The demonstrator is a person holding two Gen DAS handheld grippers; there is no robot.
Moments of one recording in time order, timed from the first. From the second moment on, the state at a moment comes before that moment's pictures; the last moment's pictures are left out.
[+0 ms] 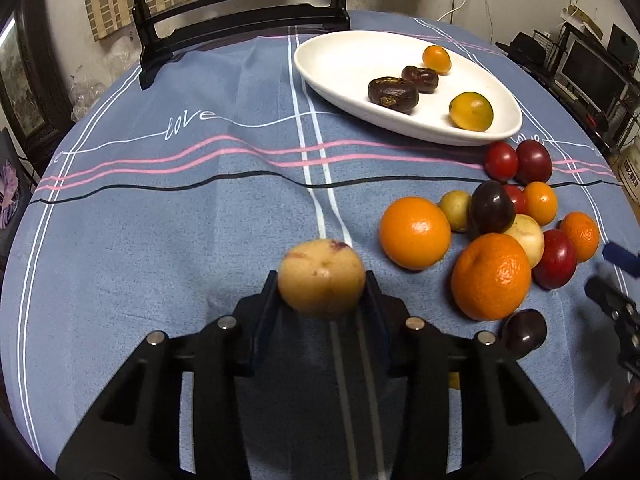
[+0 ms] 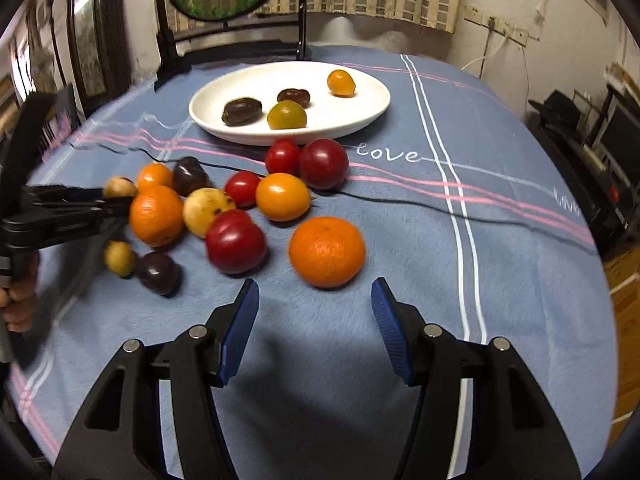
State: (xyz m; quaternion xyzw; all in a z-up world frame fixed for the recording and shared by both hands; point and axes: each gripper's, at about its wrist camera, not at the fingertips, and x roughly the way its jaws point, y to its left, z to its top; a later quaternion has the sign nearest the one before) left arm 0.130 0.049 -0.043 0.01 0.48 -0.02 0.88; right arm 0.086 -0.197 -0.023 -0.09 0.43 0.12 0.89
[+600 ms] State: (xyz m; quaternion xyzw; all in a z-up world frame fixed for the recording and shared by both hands) left arm 0.112 0.042 0.002 0.02 0.44 -0.04 0.90; right arm 0.095 -0.202 0.004 -0.07 0.39 0.14 0.91
